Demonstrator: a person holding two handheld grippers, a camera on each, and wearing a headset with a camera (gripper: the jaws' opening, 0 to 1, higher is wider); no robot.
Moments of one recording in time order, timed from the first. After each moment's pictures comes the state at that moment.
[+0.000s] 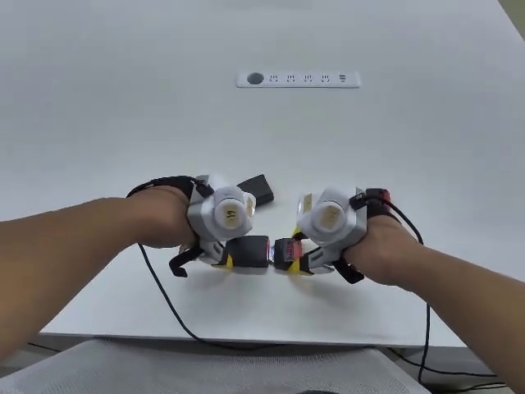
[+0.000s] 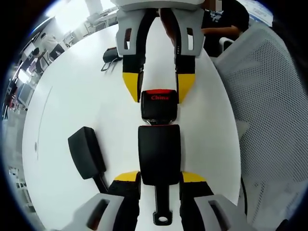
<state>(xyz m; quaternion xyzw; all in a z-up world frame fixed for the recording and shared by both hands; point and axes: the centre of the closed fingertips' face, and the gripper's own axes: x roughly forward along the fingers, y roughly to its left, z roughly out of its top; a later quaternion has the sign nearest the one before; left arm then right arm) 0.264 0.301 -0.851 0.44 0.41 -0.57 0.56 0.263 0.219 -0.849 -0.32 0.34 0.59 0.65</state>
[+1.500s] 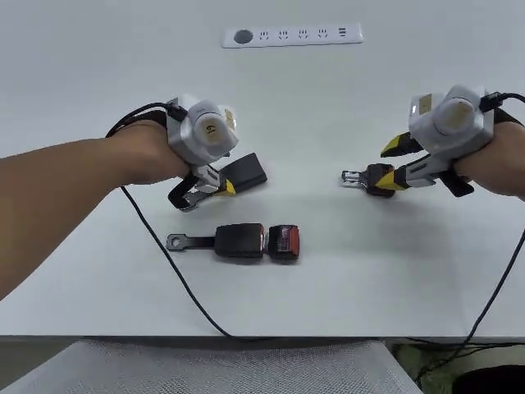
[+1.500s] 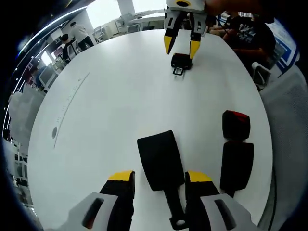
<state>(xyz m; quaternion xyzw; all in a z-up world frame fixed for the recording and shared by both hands) 0.376 0.292 -0.839 0.38 0.40 -0.51 0.66 0.368 0.074 -0.829 -0.31 0.37 0.55 0.68</state>
